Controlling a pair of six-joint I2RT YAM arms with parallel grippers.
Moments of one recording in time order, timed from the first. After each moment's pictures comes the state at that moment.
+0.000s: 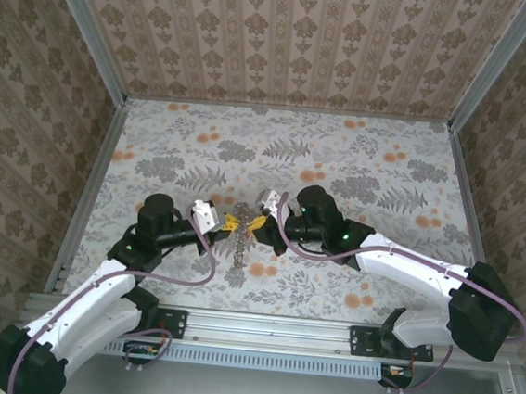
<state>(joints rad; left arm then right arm) -0.51 0.72 0.40 -0.01 0.66 0.37 0.83 1.33 0.83 0.05 -0.45 -0.02</state>
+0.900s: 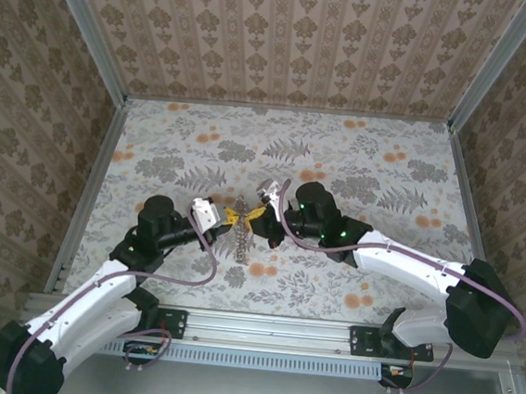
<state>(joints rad) -0.53 0.72 0.37 0.10 0.58 0.34 0.83 1.35 0.86 0.11 -0.40 0.17</state>
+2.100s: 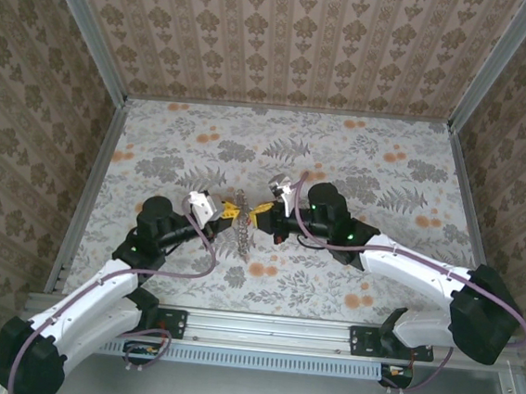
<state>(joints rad) -0.53 0.75 0.35 0.24 0.56 0.18 0.79 1.31 0.79 0.22 -0.43 0.29</state>
